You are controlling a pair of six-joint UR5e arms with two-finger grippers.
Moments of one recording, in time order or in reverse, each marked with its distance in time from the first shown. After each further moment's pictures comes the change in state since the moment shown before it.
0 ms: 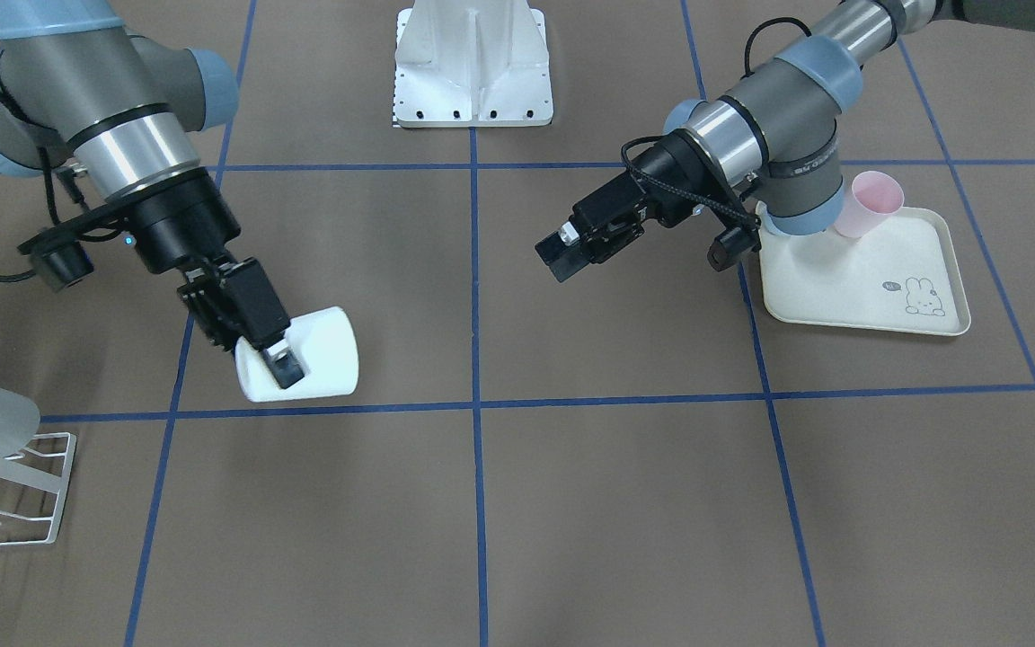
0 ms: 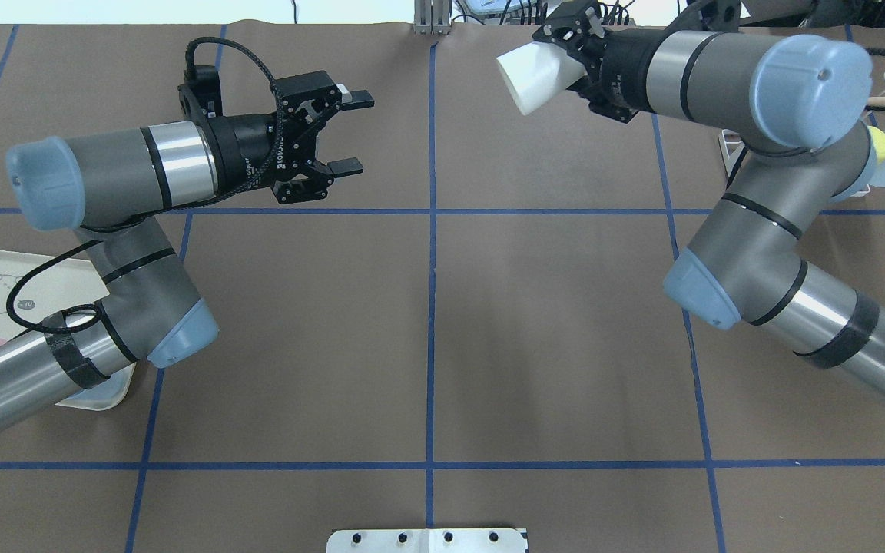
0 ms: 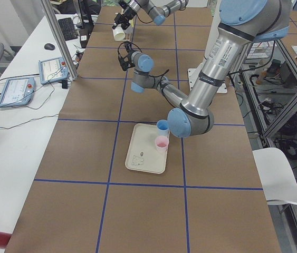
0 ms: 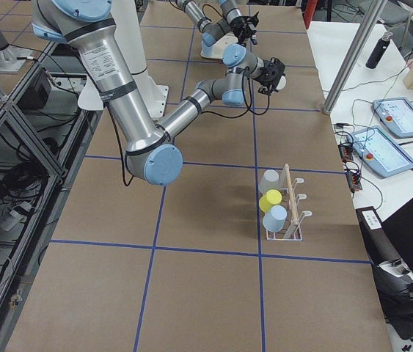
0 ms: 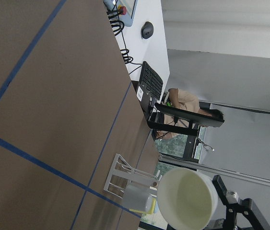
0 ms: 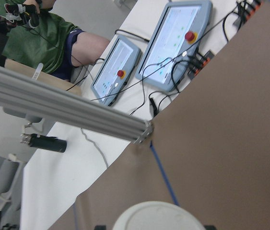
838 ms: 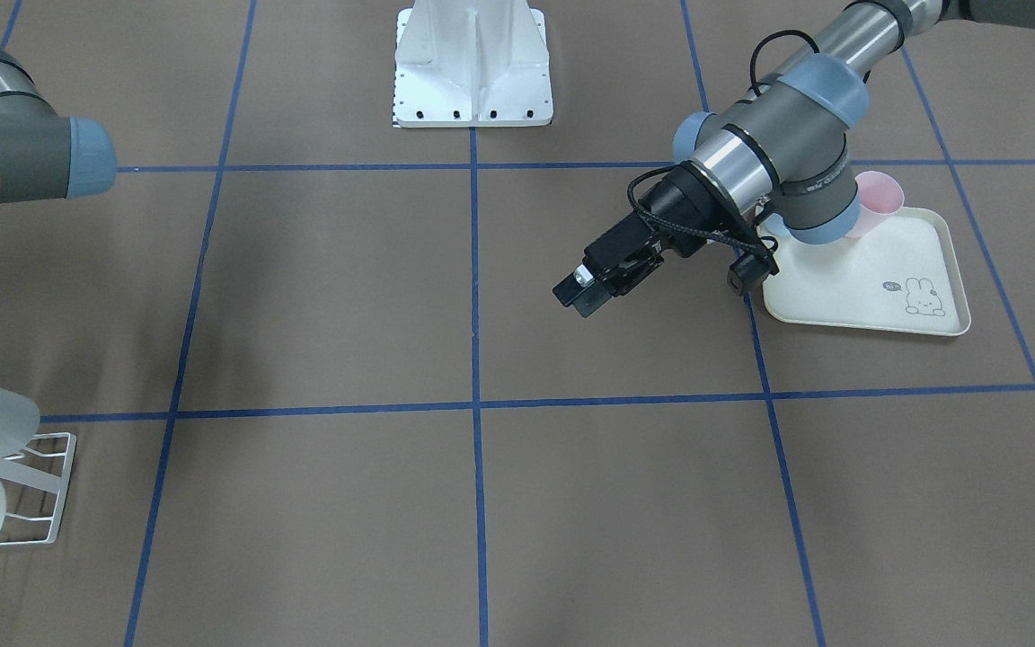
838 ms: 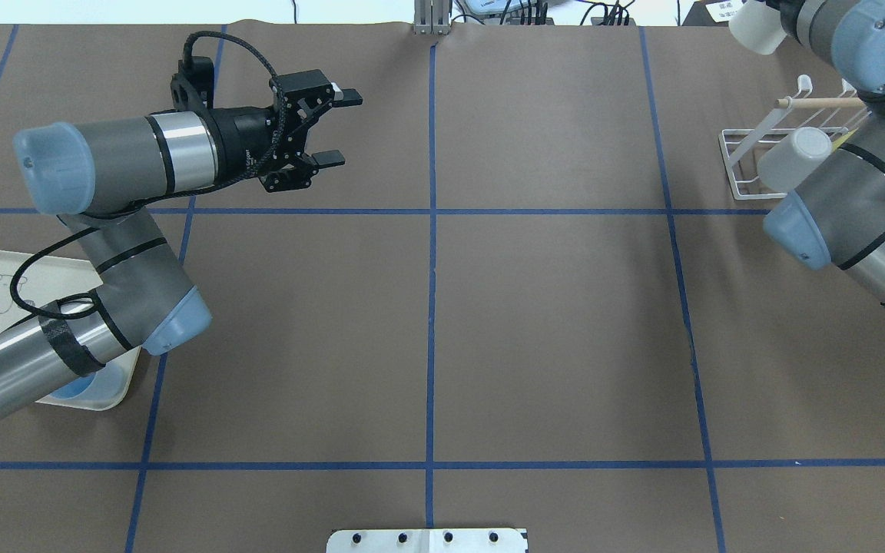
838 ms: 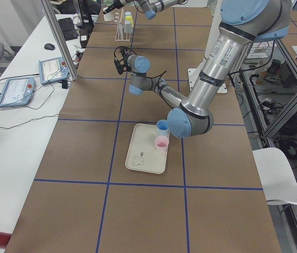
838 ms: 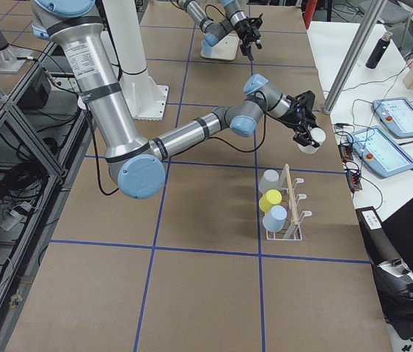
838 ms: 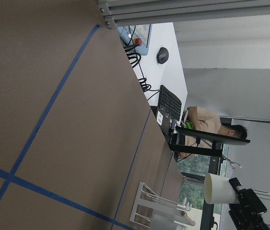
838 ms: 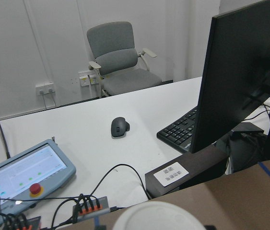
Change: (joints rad) left arm -0.019 0.001 0.025 0.078 -0.004 0.069; right arm 0.152 -0.131 -0.130 -0.096 -0.315 -0.538
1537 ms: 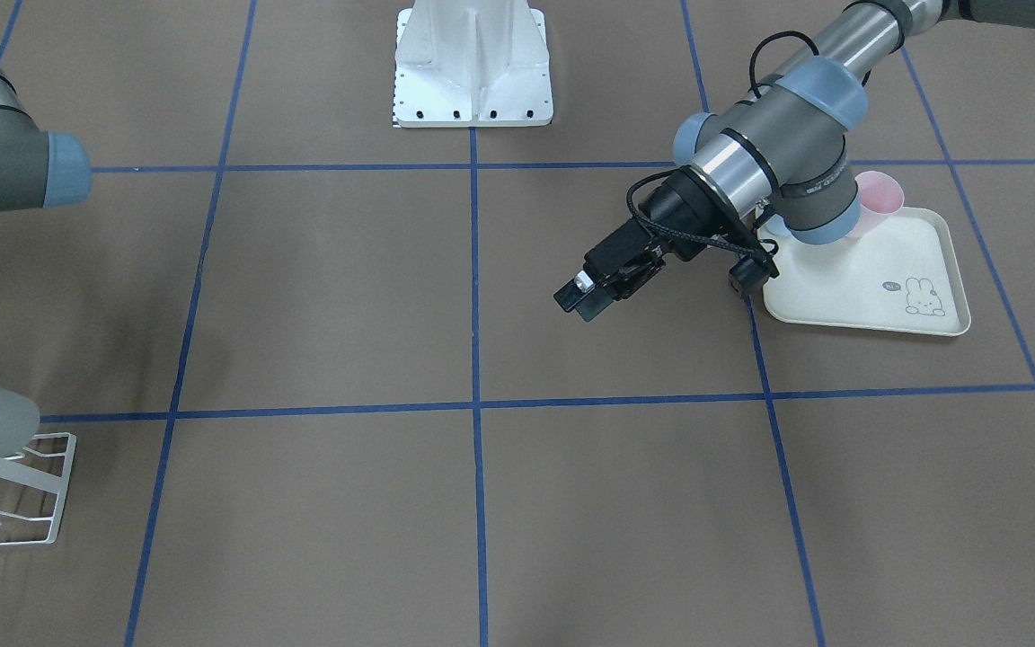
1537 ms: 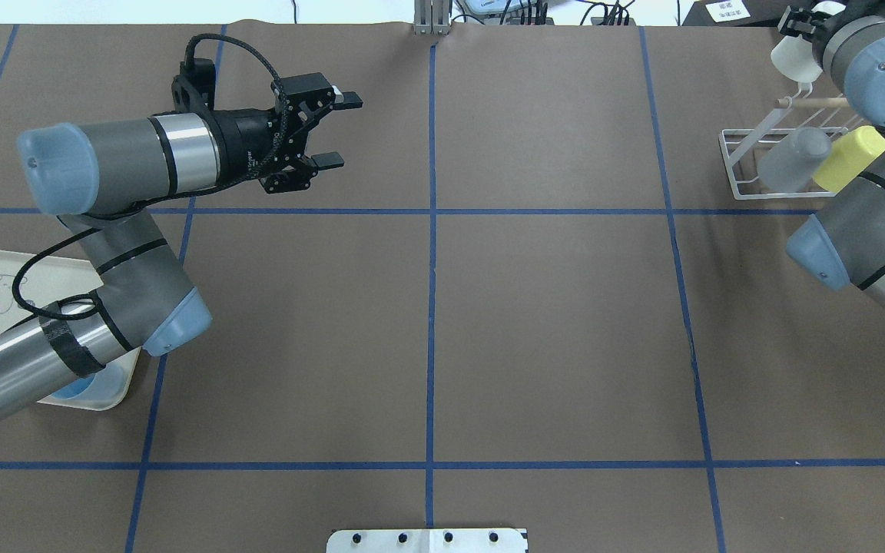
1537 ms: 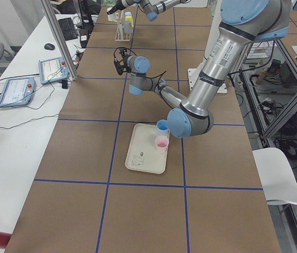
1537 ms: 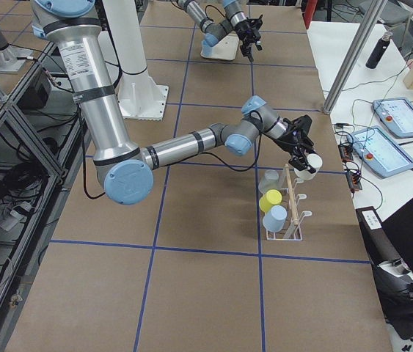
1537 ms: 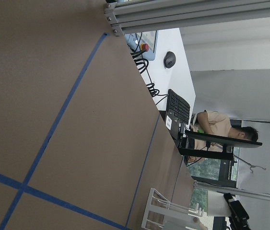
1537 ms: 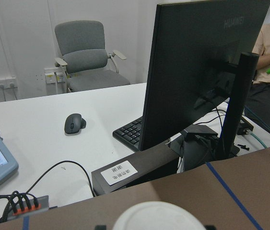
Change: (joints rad) left arm 0.003 0.001 0.003 0.010 0.001 0.006; right arm 0.000 -0.054 -0.065 0.023 -0.047 -0.017
